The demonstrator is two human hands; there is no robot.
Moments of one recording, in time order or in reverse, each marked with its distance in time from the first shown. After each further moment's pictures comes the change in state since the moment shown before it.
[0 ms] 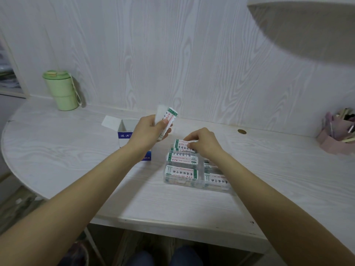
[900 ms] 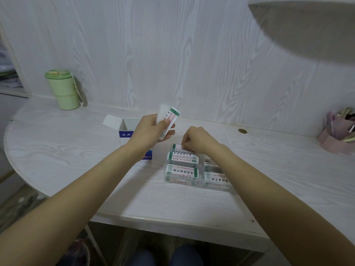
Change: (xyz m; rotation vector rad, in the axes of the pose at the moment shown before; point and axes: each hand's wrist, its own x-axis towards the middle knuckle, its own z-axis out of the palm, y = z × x) left_hand -0.008 0.005 -0.002 -0.050 -0.047 -0.021; right_hand 0.012 -0.017 0.004 -0.390 -0.139 -0.100
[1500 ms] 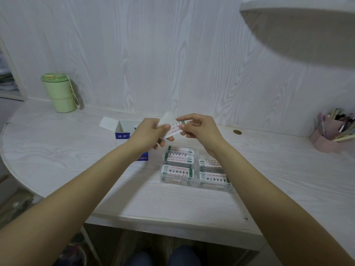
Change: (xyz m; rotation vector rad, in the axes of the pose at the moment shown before) left_hand -0.006 0.007 0.000 0.315 -0.126 0.026; right_hand -0.040 -0.004 -0.028 1.002 0.240 -0.088
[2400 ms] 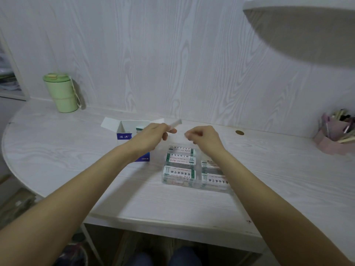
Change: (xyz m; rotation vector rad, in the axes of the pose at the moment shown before) left_hand 0.000 0.002 -0.003 0.143 -0.093 -0.066; right_hand 0.007 0.028 -0.001 -0.420 0.076 0.158
